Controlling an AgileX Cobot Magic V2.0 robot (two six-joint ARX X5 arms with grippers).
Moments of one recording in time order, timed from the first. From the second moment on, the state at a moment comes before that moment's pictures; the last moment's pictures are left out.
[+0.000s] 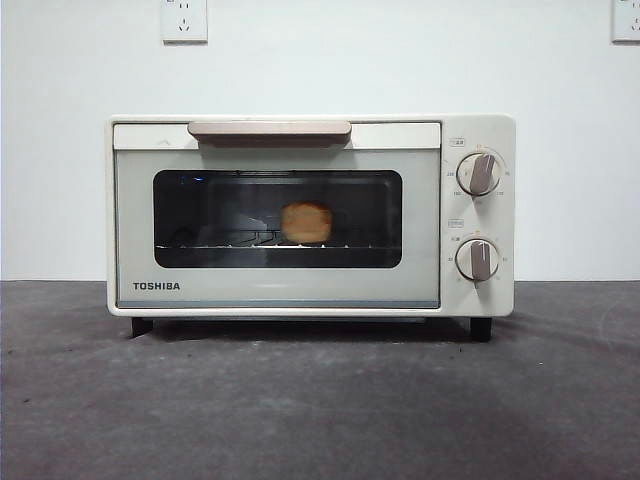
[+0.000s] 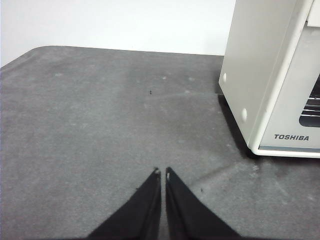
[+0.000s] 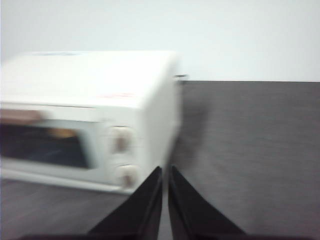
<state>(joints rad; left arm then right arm) 0.00 0.00 0.03 -0.18 -0.01 -0.05 0.30 0.25 0.54 -0.45 0.07 0.15</state>
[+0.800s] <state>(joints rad) 0.00 0.00 0.03 -0.18 -0.01 -0.05 0.00 0.01 0.02 -0.18 -0.03 -0.02</state>
